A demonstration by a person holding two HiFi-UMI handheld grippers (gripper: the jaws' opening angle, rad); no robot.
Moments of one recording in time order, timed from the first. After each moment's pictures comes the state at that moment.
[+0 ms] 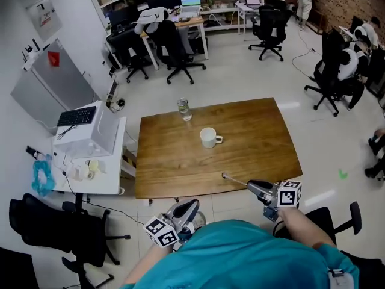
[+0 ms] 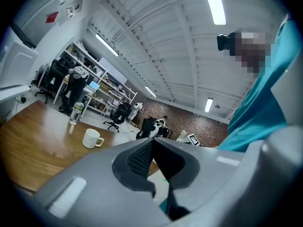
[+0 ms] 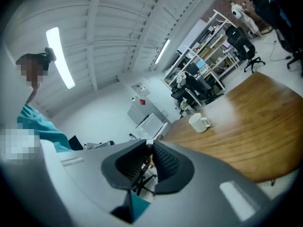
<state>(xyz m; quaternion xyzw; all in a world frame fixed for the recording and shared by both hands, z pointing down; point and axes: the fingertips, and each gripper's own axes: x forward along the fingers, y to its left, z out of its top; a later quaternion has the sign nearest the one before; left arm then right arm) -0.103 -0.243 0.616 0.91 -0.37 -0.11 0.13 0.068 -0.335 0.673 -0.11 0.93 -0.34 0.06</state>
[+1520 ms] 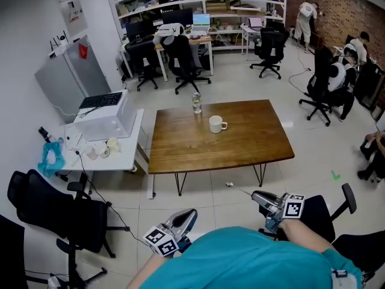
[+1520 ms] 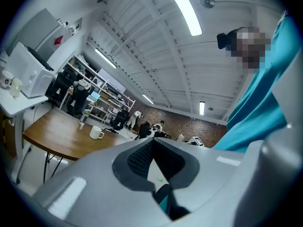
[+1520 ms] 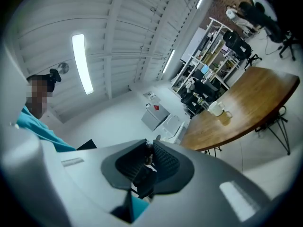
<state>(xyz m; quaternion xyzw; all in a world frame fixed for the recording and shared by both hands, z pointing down) -0.114 0.088 0.612 0.91 -0.38 -0.14 0.09 0.088 -0.005 0.638 -0.08 0.93 -0.33 0.14</state>
